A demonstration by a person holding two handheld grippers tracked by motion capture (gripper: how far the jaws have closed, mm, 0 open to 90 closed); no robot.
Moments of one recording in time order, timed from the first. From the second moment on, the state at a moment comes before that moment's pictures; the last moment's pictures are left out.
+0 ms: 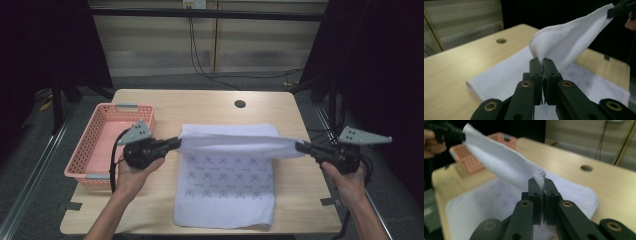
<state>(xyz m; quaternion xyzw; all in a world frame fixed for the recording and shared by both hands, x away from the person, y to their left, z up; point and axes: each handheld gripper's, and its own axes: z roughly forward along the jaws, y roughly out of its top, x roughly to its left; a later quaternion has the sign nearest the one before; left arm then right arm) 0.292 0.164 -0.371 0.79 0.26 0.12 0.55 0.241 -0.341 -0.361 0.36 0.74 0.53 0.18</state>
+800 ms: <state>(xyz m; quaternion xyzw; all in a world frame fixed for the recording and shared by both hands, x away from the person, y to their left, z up) 0.240 0.198 -0.463 0.84 0.24 -0.03 0.49 0.156 -0.326 -0.456 0.34 0.83 0.45 0.04</state>
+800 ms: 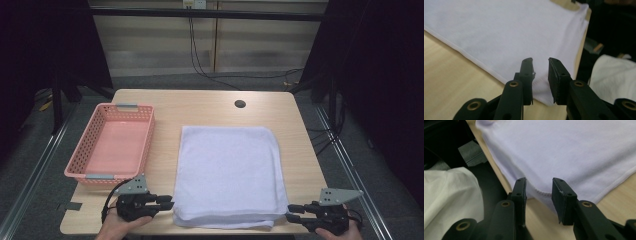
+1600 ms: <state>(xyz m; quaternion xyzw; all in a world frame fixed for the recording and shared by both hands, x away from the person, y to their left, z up) 0.323 0.129 -0.500 0.87 0.28 0.02 0.40 0.285 -0.298 -0.498 0.43 0.83 0.35 0.11</state>
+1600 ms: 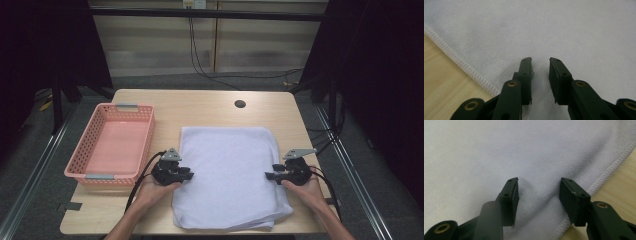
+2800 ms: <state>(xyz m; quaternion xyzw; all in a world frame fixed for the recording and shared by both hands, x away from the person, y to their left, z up) 0.374 0.114 -0.480 0.86 0.33 0.04 0.38 0.330 -0.320 -0.474 0.44 0.82 0.35 0.14</state>
